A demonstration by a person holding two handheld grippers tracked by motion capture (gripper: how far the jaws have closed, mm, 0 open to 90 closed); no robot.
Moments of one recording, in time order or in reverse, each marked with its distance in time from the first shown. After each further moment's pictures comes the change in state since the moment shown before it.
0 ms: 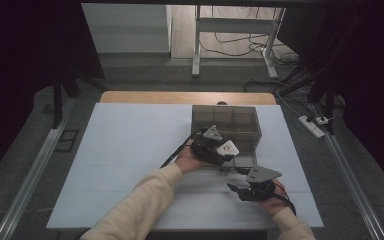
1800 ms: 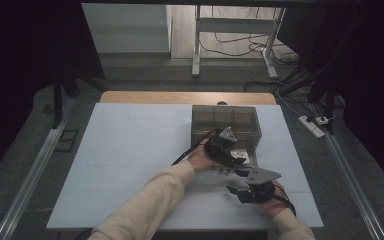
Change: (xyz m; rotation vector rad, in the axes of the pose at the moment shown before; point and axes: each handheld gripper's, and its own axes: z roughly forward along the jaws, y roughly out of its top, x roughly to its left) left arm -0.004 0.016 0.034 0.053 -0.038 0.044; right arm 0.004 -0.001 0.000 0.000 0.030 -0.001
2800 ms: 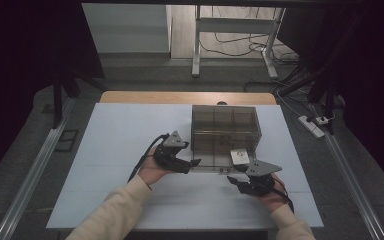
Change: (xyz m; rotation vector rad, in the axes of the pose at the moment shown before) left arm -0.006 -0.086 -0.130 -0.053 0.194 -0.125; right arm -0.012 0.010 0.003 -0.009 -0.047 0.060
